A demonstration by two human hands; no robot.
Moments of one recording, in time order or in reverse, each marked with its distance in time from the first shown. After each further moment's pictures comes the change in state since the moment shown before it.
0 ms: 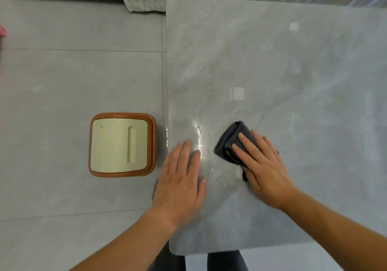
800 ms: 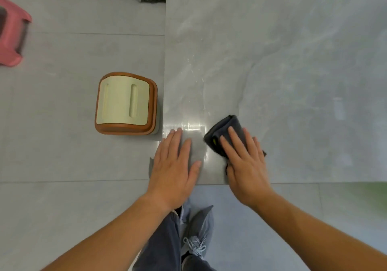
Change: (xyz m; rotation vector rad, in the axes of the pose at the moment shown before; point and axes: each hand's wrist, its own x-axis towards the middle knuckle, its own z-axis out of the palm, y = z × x) left_hand -0.111 0.041 0.060 -0.078 0.100 -0.097; right_hand -0.120 -0.090 0.041 0.070 0.045 0.181
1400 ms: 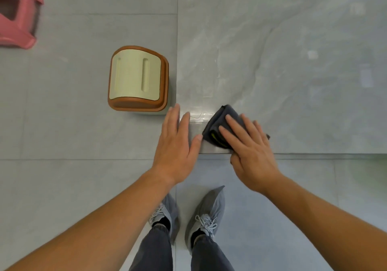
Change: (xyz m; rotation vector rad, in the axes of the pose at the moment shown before) left_hand -0.027 -0.021 0.010 -0.244 0.062 -0.081; right_hand -0.032 -0.019 0.021 0.021 0.012 -0.161
